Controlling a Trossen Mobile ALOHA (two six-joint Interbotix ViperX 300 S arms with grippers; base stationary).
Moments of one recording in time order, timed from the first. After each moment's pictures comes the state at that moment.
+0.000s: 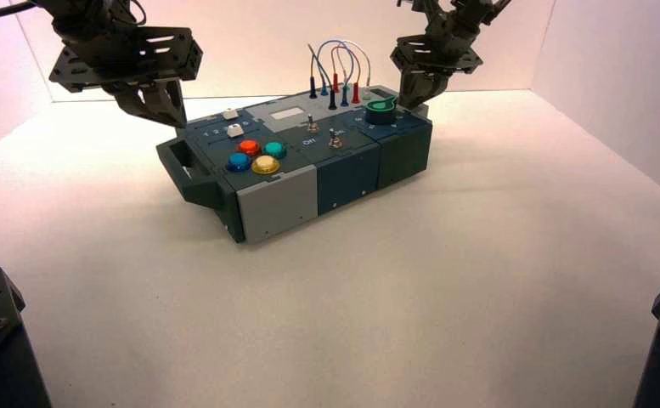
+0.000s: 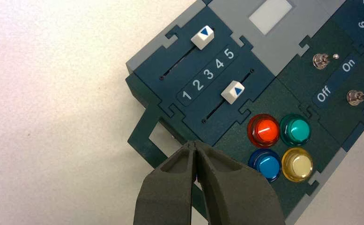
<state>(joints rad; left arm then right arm) -0.31 -0.19 1.02 -0.26 0.23 0.07 0.22 0.40 0.31 0.57 0.53 -0.75</state>
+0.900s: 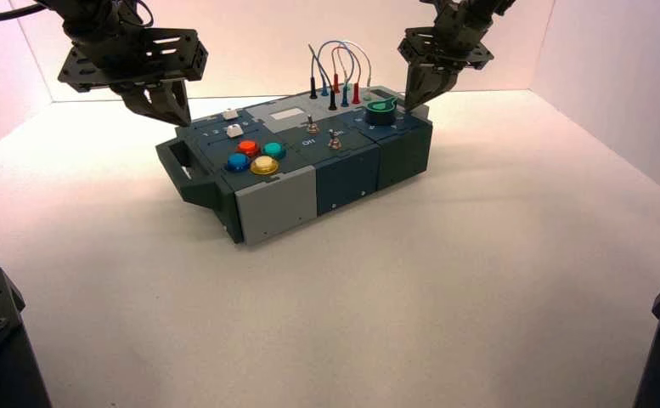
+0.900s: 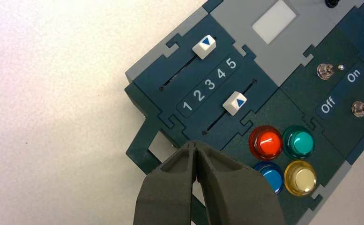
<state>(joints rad) -0.31 -0.16 0.99 -0.26 0.20 0.07 0.23 0.33 0.38 0.57 0.56 -0.74</state>
